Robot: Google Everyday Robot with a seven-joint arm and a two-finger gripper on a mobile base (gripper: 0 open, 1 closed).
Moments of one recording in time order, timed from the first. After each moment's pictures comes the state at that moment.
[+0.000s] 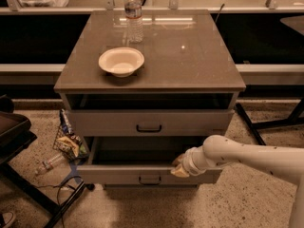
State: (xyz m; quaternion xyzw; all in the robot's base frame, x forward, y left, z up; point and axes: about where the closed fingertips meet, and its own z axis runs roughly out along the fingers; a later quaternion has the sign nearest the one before) arm 0.531 -0.106 0.445 -0.57 0.77 0.15 0.24
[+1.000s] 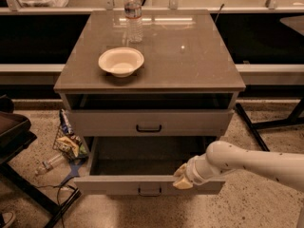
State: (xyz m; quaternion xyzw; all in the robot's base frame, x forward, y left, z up) arm 0.493 -0.115 0.436 -0.57 0.77 0.18 0.21
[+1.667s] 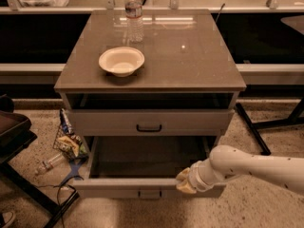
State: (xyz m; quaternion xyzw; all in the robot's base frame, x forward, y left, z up) arm 0.457 -0.123 0.441 -0.58 0.77 0.18 0.19
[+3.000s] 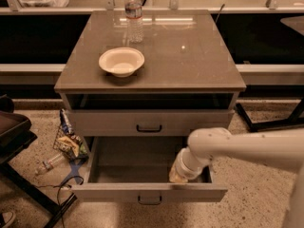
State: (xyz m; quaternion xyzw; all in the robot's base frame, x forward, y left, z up) arm 0.472 -0.092 0.486 -0.65 0.74 0.12 0.13
